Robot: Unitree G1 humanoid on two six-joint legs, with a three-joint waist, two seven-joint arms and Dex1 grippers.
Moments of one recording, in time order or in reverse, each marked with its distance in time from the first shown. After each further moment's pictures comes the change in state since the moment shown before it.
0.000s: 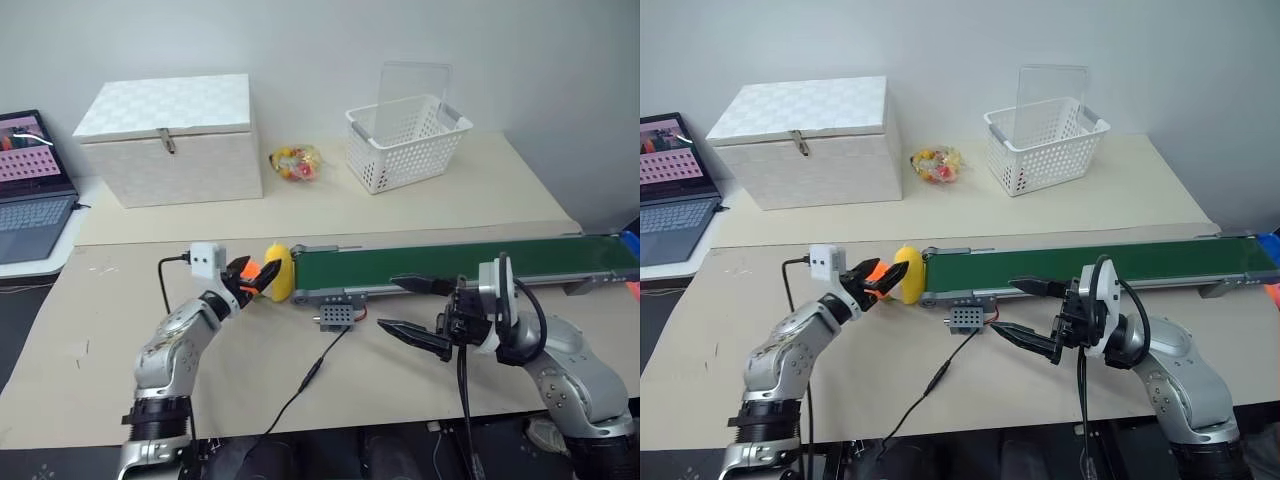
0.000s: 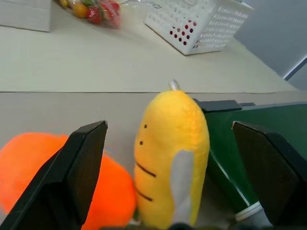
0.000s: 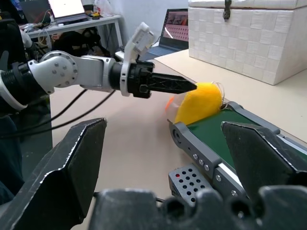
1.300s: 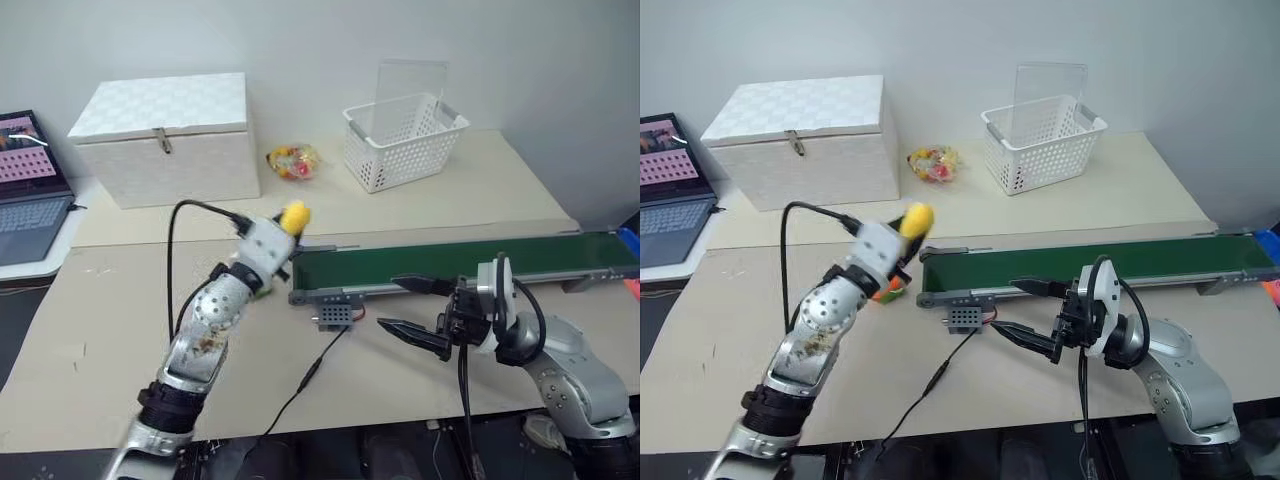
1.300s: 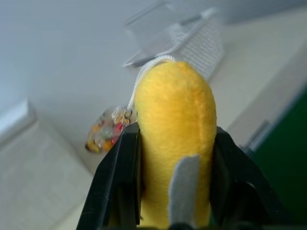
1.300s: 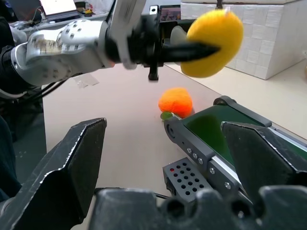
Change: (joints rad) left arm -0.047 0.304 -0.577 -0.150 0.933 -0.586 0.216; right arm -0.001 -0.004 0.006 0.000 -0.009 0.000 -0.017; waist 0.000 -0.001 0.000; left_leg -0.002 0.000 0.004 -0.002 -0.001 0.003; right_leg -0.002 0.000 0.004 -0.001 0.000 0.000
